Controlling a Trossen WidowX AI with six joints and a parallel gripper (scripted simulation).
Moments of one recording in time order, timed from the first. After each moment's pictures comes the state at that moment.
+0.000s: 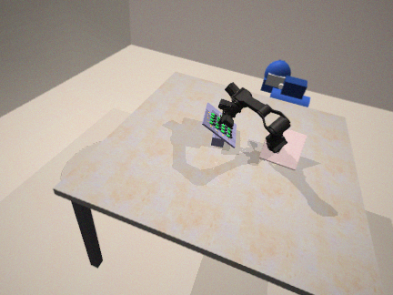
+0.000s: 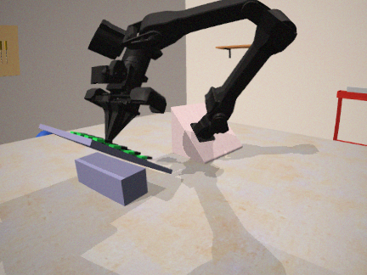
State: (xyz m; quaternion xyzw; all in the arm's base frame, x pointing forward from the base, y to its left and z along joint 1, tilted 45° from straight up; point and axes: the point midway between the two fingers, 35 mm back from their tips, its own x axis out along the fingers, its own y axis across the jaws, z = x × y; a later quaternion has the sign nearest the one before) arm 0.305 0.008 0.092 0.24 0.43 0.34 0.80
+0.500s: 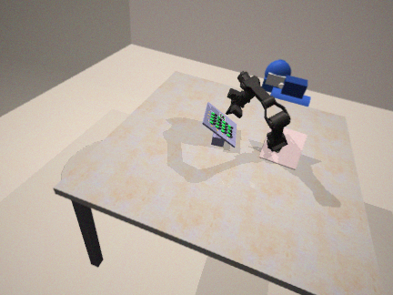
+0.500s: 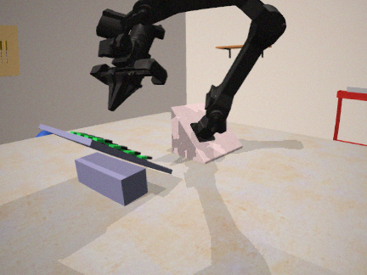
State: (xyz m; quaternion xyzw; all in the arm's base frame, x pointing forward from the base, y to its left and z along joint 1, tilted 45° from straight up) arm 0.286 -0.051 0.108 0.25 0.42 0.33 0.81
